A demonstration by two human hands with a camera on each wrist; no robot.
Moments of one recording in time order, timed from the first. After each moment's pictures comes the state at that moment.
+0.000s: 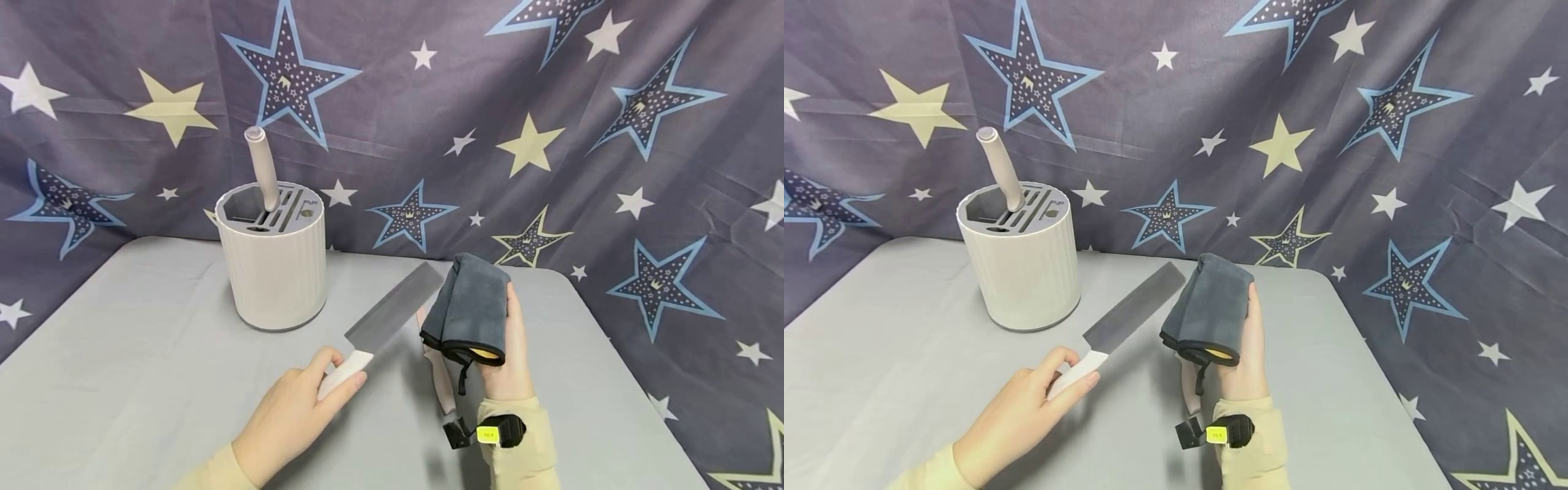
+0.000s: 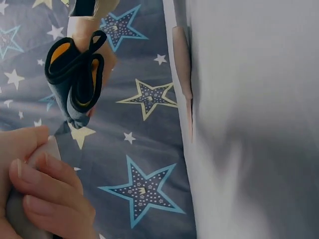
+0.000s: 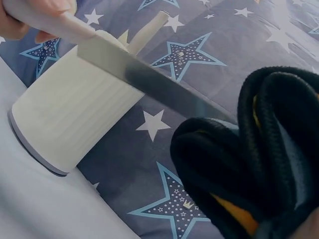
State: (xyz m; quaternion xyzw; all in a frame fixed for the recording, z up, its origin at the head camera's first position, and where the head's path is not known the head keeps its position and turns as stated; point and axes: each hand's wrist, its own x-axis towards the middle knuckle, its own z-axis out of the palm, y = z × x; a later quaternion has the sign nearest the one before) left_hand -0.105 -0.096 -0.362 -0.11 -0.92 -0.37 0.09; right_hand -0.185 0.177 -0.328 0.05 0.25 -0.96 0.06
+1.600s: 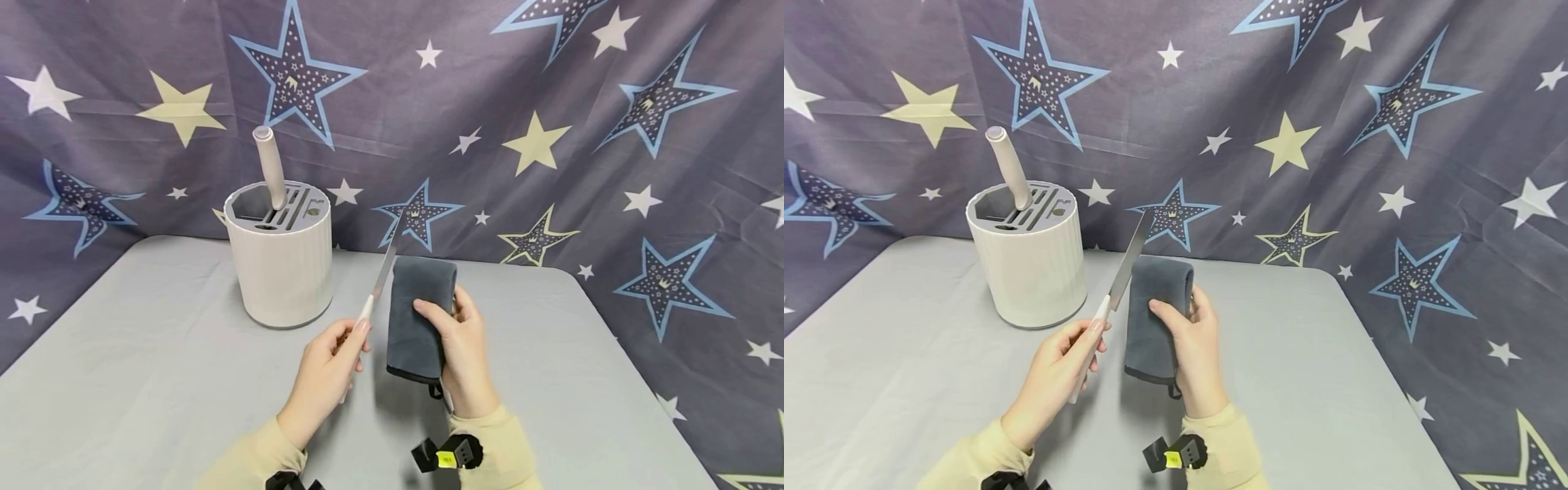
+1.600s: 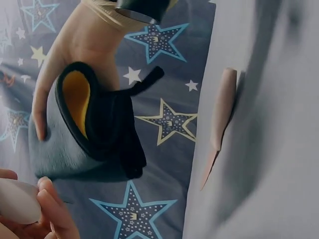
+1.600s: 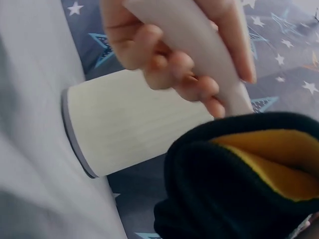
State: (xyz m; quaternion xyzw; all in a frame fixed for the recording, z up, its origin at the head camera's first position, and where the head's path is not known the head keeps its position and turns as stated) left_hand -0.134 -0.068 -0.350 -0.02 -0.76 -0.65 0.07; right_hand -0.168 0.103 -0.326 0.04 0.62 -0.78 -0.08
